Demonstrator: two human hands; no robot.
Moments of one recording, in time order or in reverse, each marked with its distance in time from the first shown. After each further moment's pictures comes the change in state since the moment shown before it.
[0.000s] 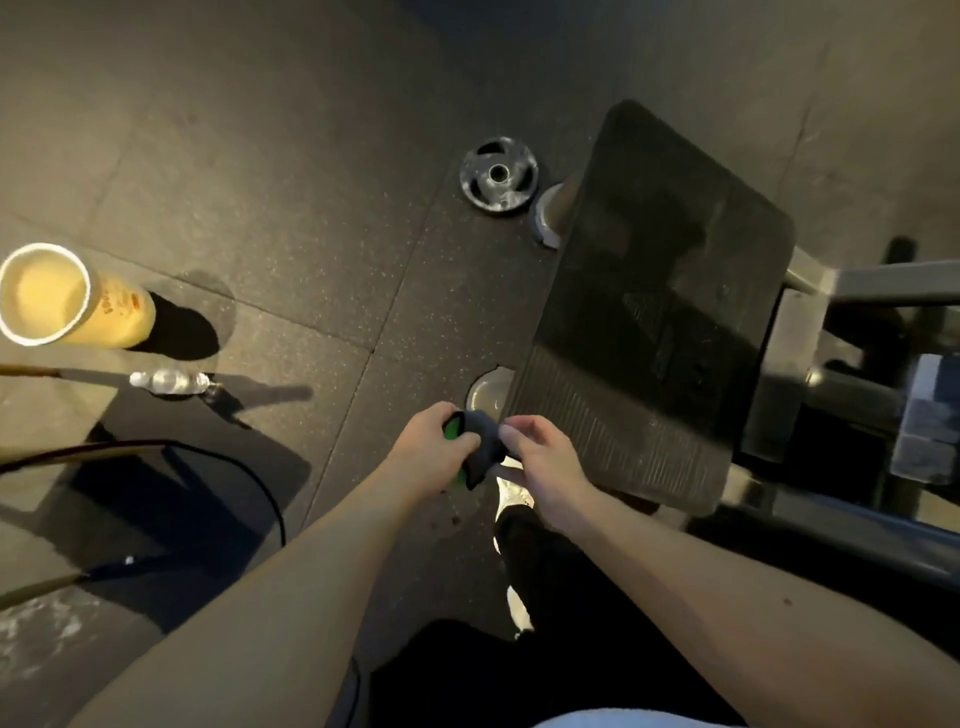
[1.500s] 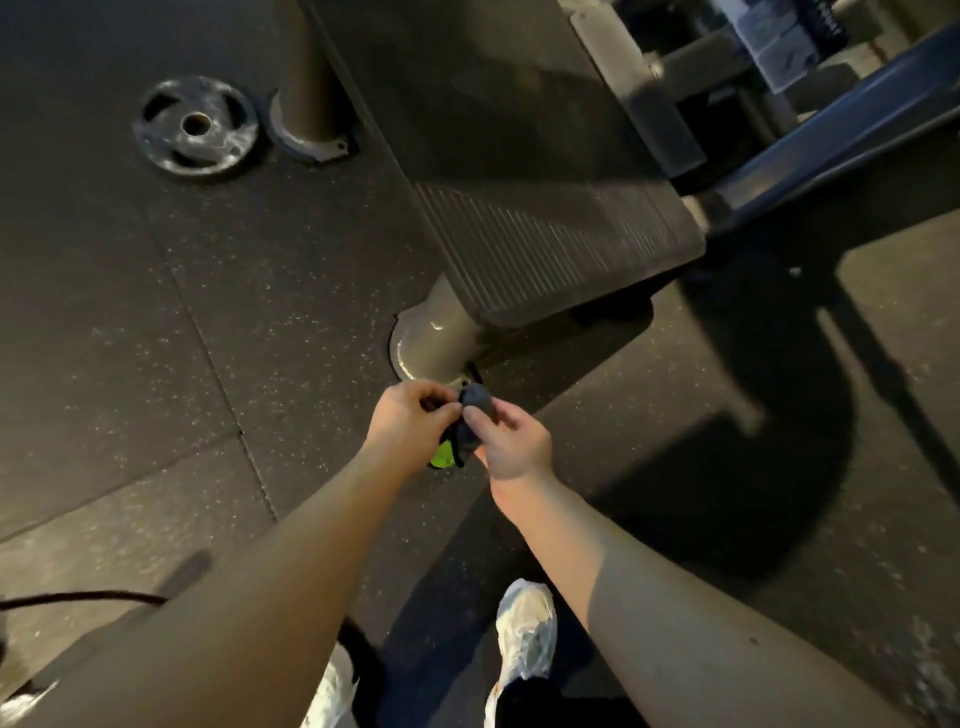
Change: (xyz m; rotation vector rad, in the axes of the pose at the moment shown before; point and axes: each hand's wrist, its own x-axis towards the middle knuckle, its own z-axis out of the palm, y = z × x) left_hand 0.226 -0.231 0.091 0.320 -0.422 0.506; right_hand 0.203 0.269 0.129 0.684 0.742 -0.218
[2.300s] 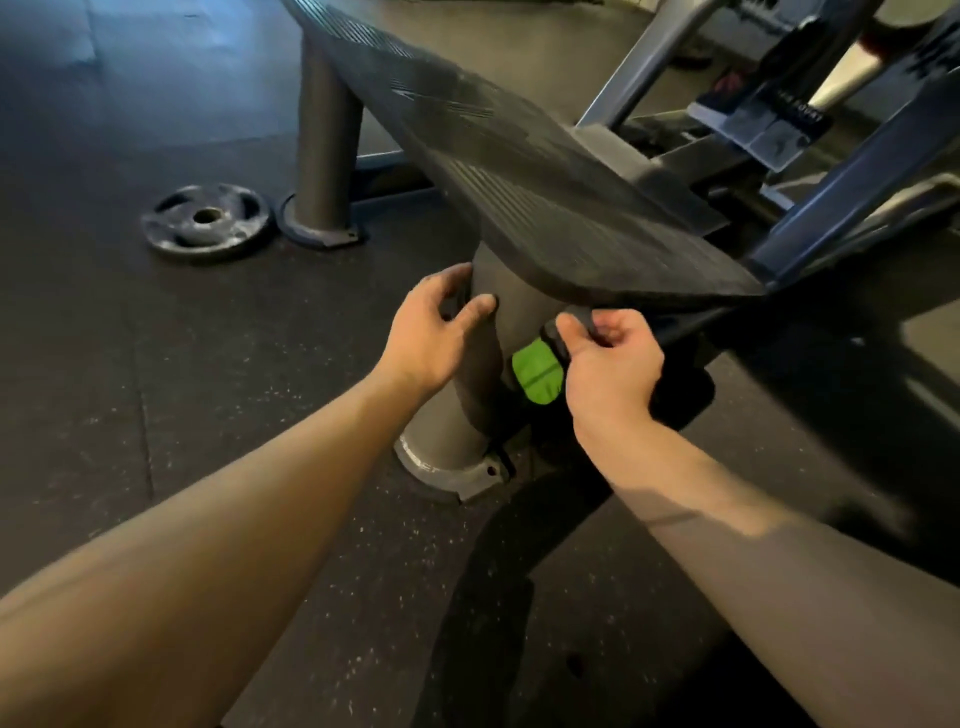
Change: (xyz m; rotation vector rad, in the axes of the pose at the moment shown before) left_hand 0.192 -0.059 0.029 -0.122 0.233 0.688; right_hand 0.188 0.010 0.006 0.056 0.359 -0.873
